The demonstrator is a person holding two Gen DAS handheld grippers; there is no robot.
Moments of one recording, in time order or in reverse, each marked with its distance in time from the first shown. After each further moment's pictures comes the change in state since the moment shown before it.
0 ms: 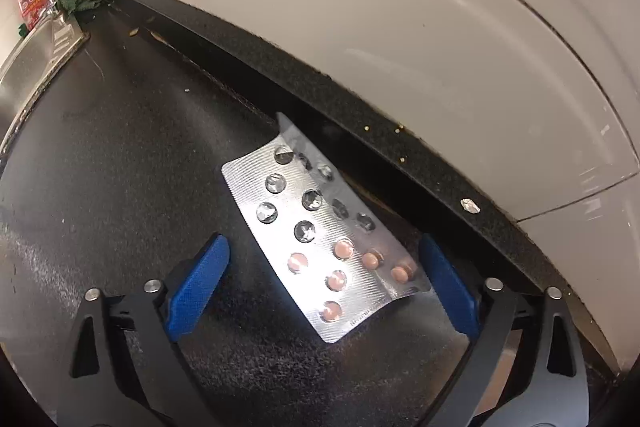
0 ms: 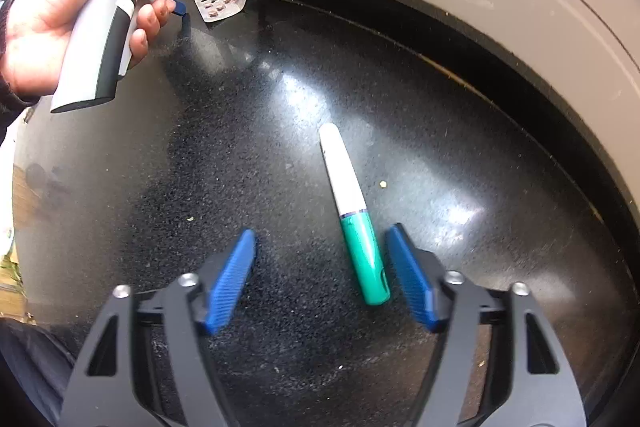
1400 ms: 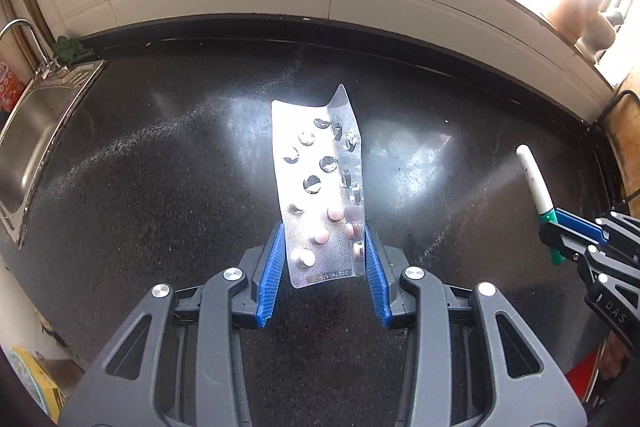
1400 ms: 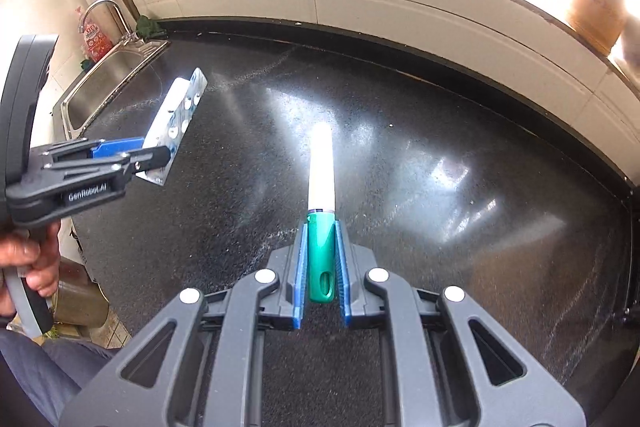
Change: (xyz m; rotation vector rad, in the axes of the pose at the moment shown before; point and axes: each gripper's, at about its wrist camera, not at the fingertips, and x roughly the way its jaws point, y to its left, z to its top) left arm -0.204 0.088 -0.243 0.465 -0.073 -0.217; right arm -0.151 0.067 -0.095 0.160 -0.163 -0.010
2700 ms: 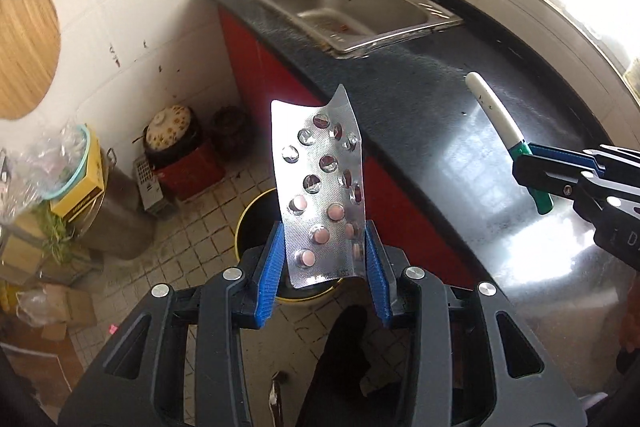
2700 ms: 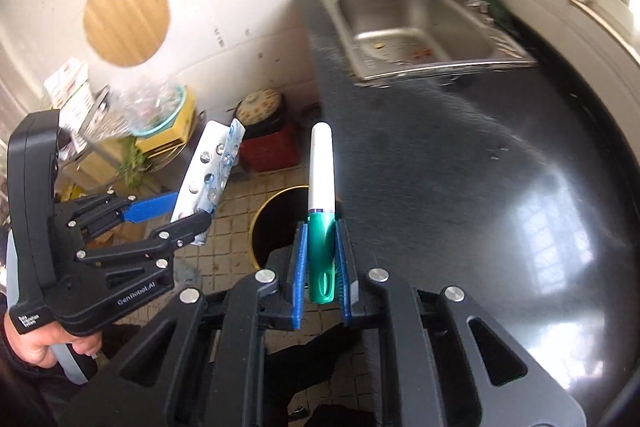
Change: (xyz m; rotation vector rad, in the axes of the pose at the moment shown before) left arm -0.159 0.264 -0.244 -0.702 -0.048 0.456; right arm 0.045 0.408 0.010 -0.735 0.111 0.555
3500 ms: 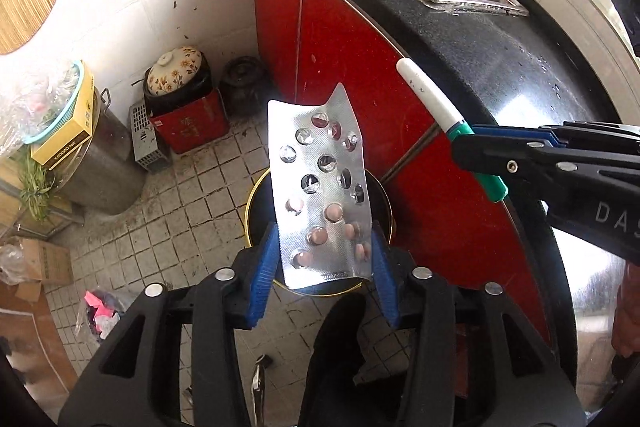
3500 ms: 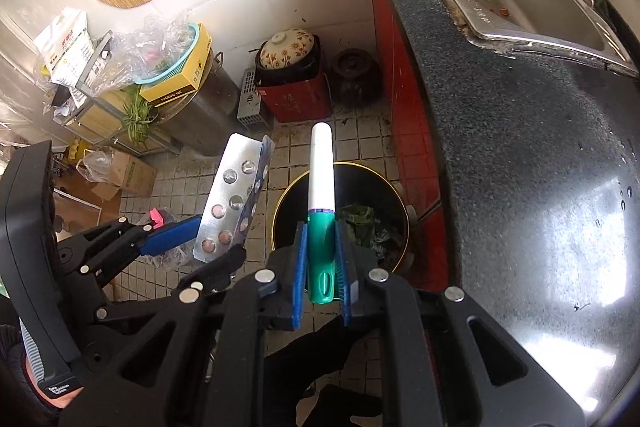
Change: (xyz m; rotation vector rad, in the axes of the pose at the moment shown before) left arm 0.098 0.074 -0.010 -0.125 0.115 -0.032; right arm 0.161 0.058 0.058 -0.065 0.219 0.065
